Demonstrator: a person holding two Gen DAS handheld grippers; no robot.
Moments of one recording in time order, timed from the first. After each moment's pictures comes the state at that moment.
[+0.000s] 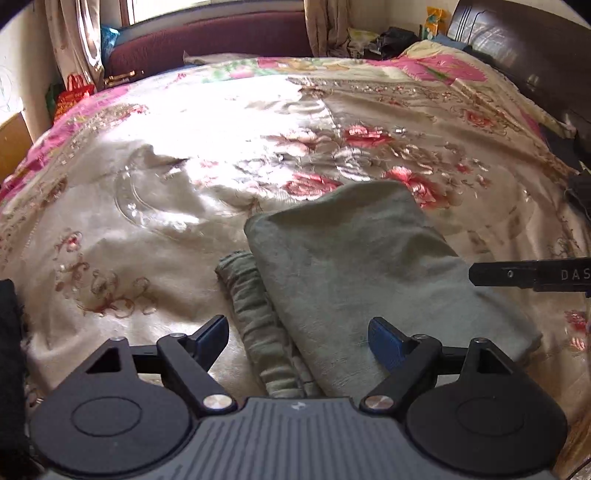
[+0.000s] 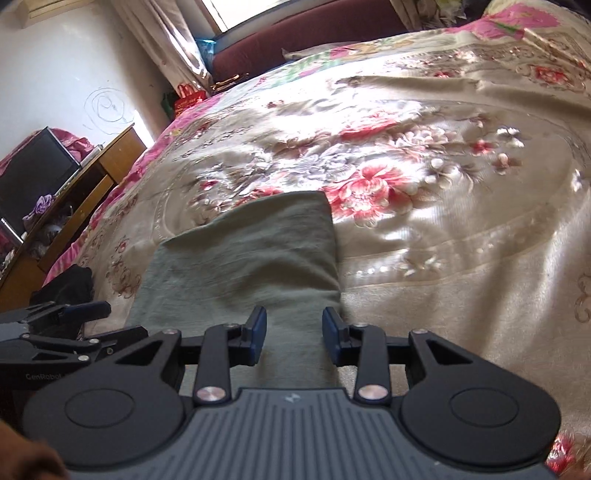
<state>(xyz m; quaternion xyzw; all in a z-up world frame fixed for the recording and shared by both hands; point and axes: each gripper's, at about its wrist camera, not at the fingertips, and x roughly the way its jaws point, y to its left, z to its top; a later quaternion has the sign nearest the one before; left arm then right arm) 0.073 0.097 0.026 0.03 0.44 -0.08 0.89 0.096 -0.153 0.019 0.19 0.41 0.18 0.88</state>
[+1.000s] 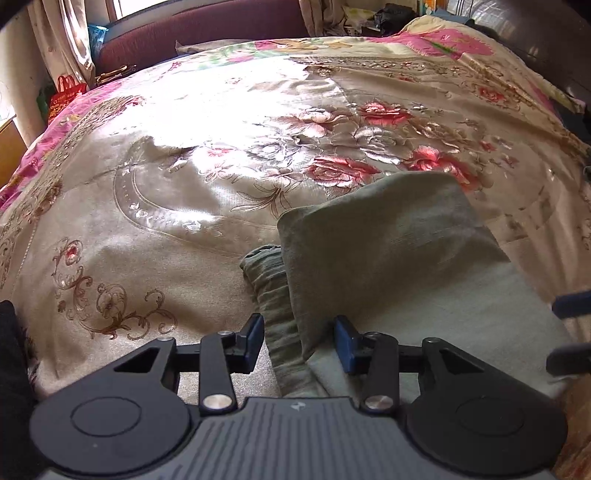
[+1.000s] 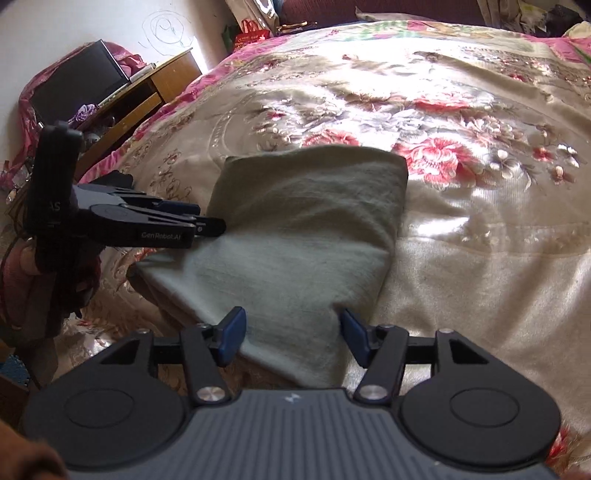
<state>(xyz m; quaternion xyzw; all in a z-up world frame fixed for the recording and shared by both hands) 0.095 0.117 0.019 0.07 0.44 -0.09 0.89 0.063 -0.120 0.041 0.06 0.44 0.28 0.85</state>
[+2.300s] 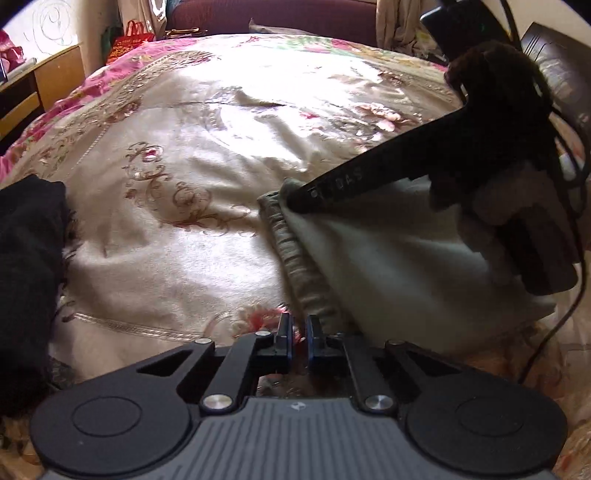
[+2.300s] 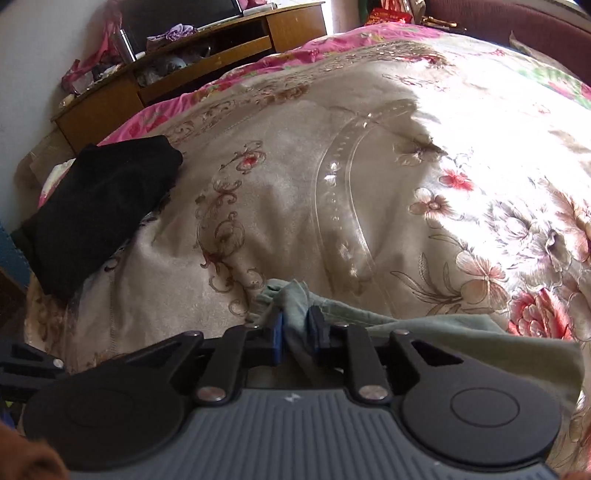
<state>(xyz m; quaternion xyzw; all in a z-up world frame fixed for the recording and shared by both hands) 0.037 0.175 0.006 -0.02 0.45 0.01 0.89 0.213 0.082 0.015 -0.08 0.41 0.44 0.79</state>
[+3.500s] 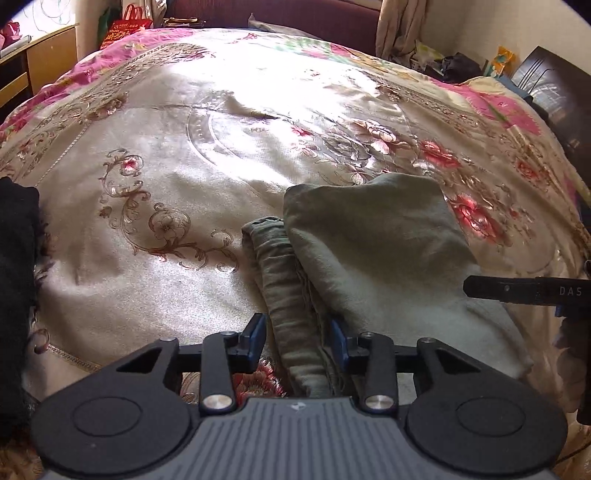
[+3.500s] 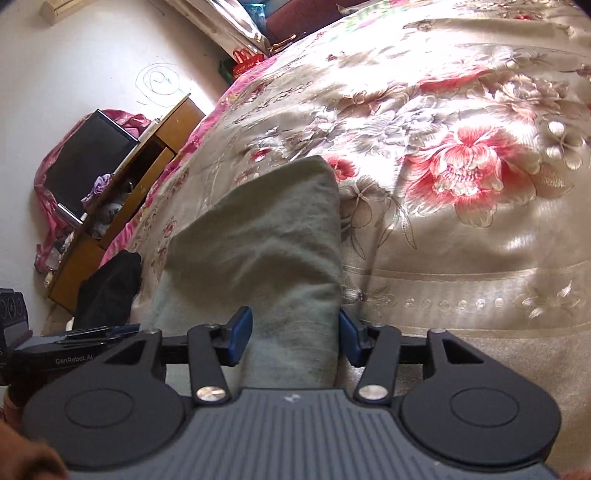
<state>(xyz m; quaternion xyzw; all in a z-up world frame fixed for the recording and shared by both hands) 0.071 0.185 0.018 -0.09 0.45 -0.04 0.89 0.171 -0.123 -0.015 0.22 0.44 0.33 0.81</state>
